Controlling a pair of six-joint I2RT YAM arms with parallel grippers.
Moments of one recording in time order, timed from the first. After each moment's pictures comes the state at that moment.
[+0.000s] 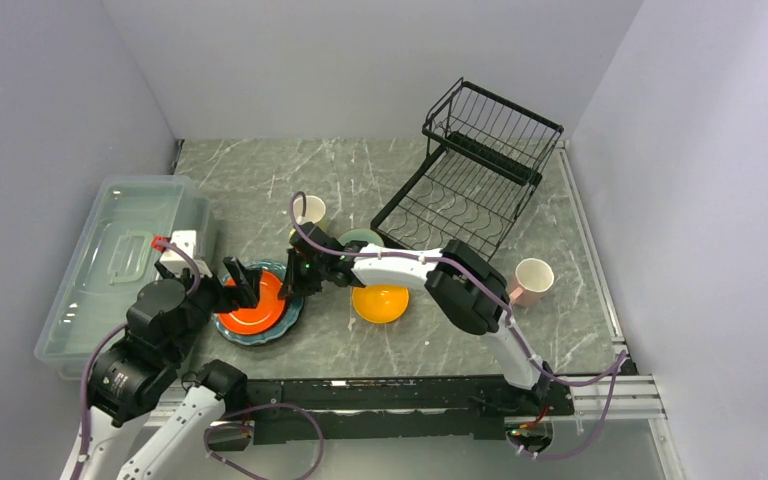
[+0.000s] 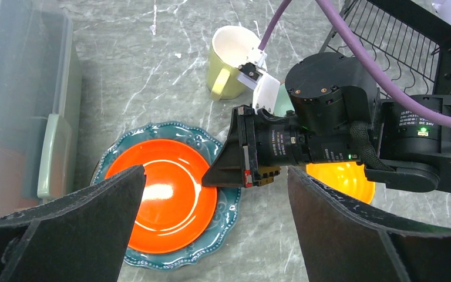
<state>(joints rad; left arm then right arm) -0.47 0.36 0.89 -0.82 -0.28 -0.34 1.05 2.19 1.59 -0.13 -0.21 0.99</state>
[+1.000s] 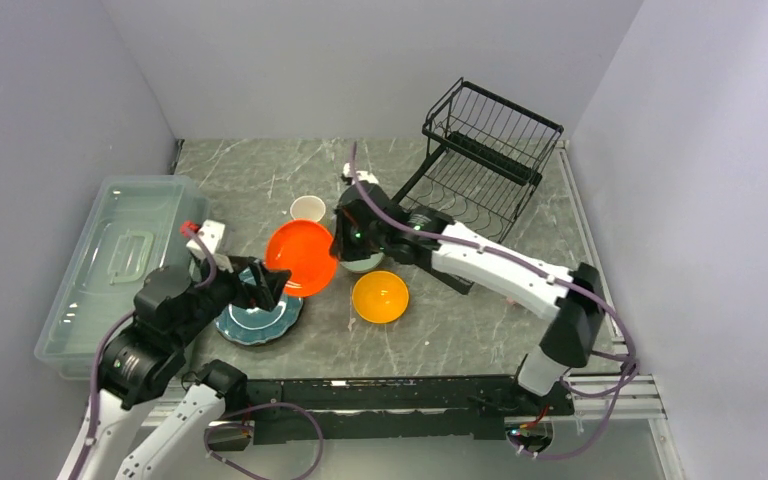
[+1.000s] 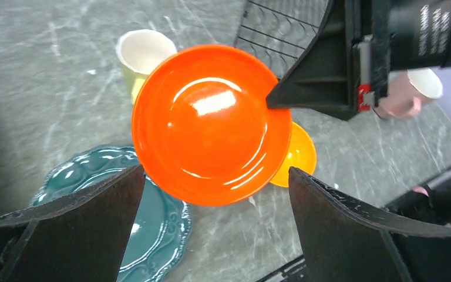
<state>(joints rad) -0.47 0.41 0.89 -0.72 -0.02 -0.28 1.01 1.68 1.57 -0.58 0.10 0.74</state>
